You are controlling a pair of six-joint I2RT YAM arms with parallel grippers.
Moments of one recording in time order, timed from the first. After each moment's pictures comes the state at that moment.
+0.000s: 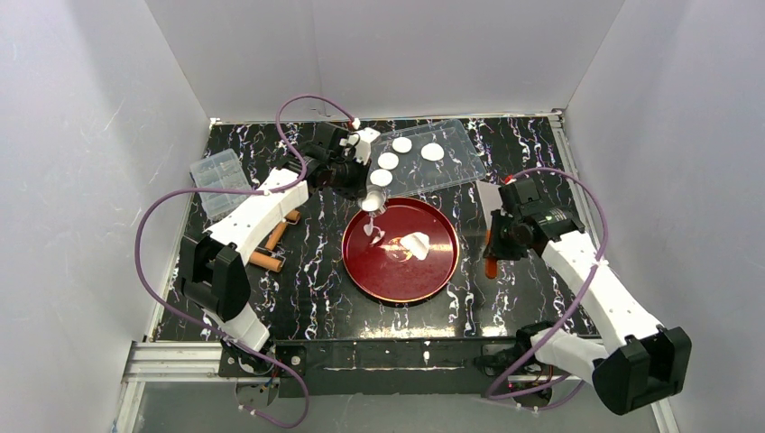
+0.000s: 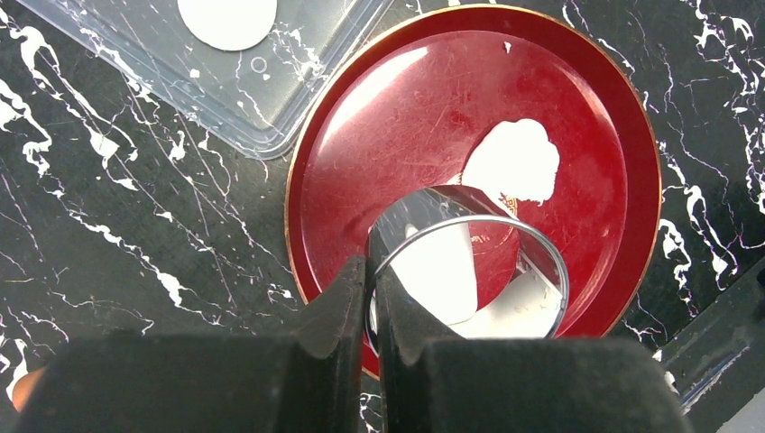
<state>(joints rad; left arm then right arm) -0.50 1.65 1.45 -0.67 0.26 0.04 0.33 1.10 0.94 -0.99 0.04 0.45</state>
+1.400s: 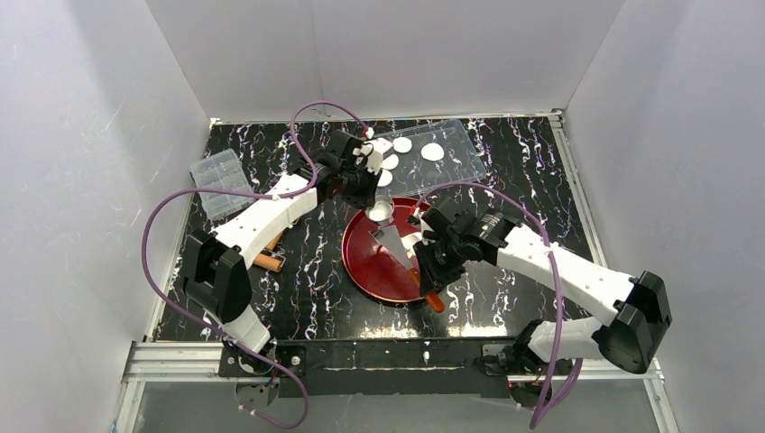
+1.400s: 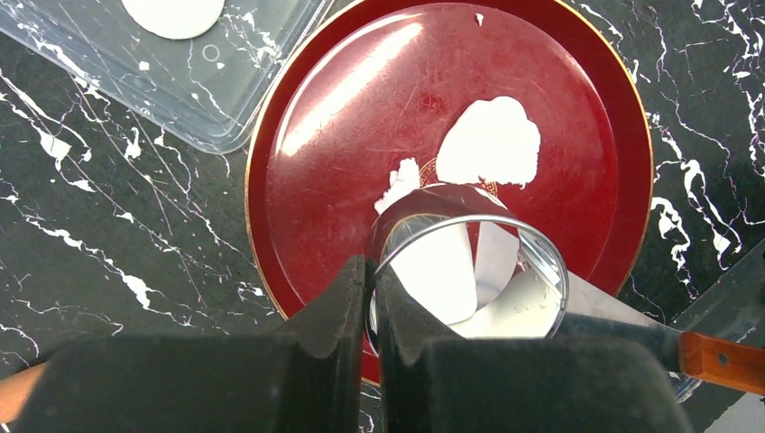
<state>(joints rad) -0.58 1.65 1.43 -0.67 0.22 0.04 0.90 1.27 1.08 -0.97 -0.26 0.42</state>
